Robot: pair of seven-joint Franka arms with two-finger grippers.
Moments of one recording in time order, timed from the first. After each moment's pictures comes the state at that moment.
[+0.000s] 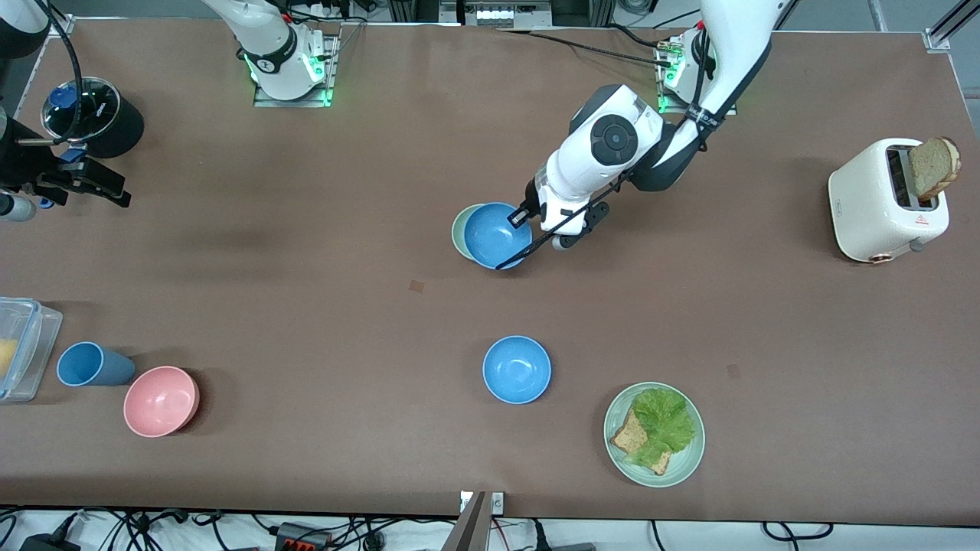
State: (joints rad) left arm -0.09 0.44 -0.66 -1.99 -0.13 2.47 -1.37; right arm -0.05 -0.01 -0.02 -1.73 -0.01 1.70 -0.05
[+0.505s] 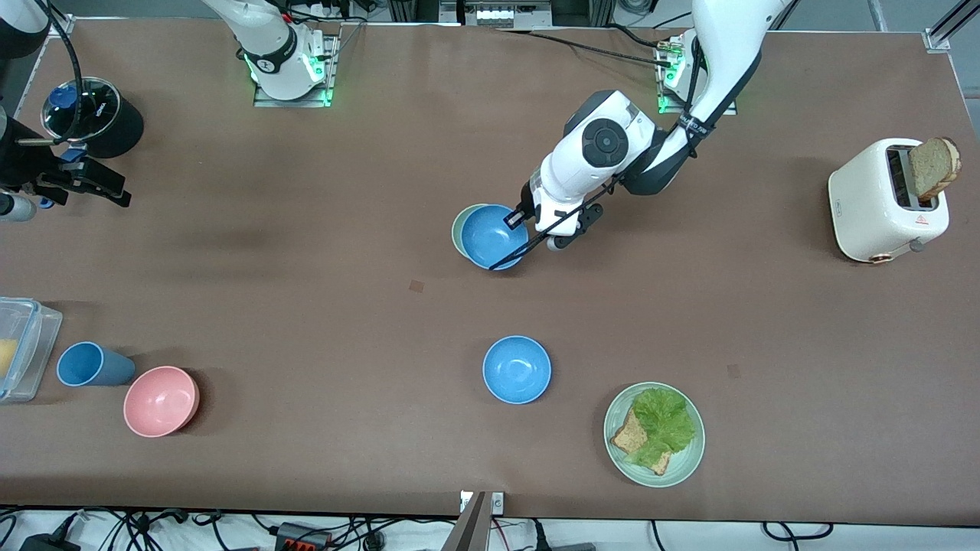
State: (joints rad) left arm -0.10 0.48 -0.66 -2.00 -0.08 2.51 -1.40; right arm -0.05 -0.01 -0.02 -1.73 -0.01 1.70 -0.05
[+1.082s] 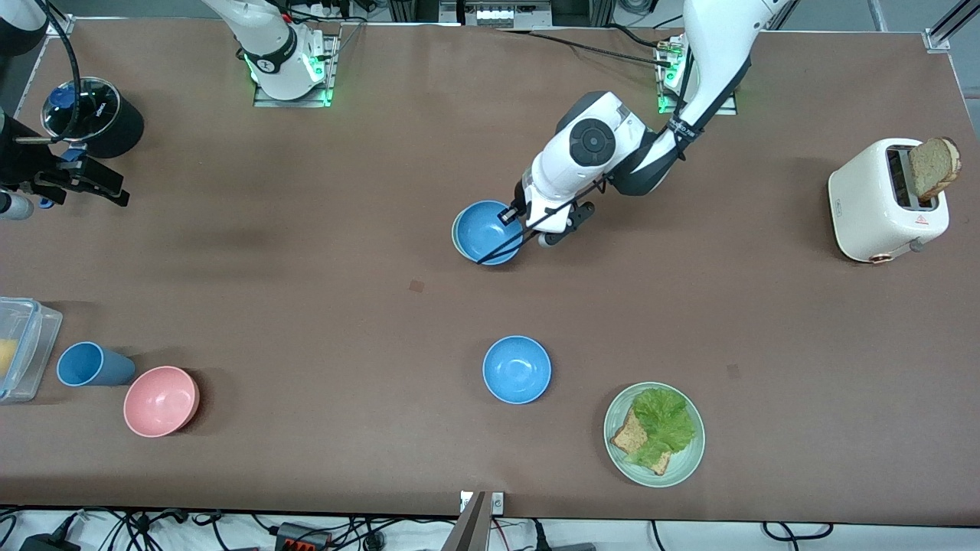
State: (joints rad) left arm -0.14 0.50 -0.66 -2.00 -0.06 2.51 -1.41; right arm -0.05 -0.02 -0.03 -1.73 -0.01 1.70 -0.05
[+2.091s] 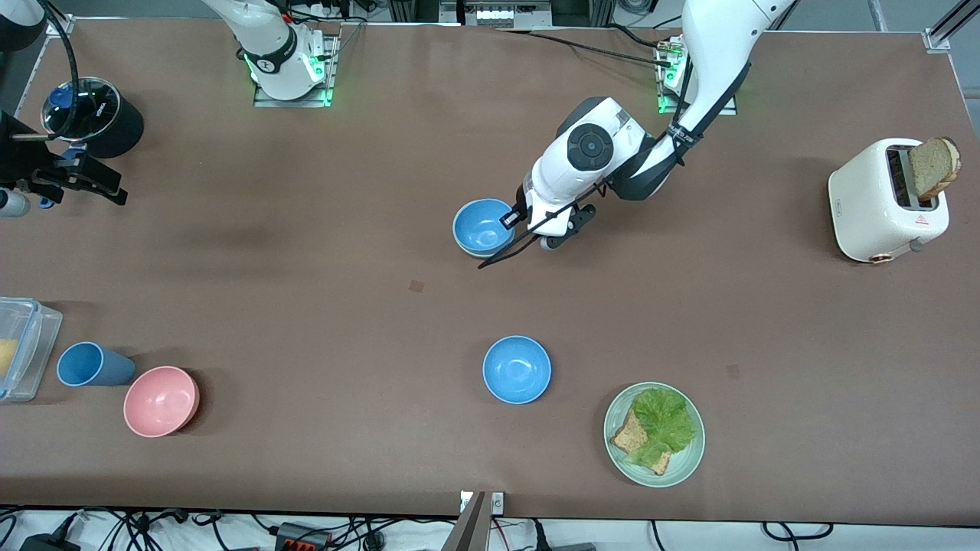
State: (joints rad) left arm -0.12 0.52 -0.65 -1.98 -0.02 2.50 -1.45; right arm -0.05 -0.02 -0.03 -1.73 -0.01 1.70 -0.05
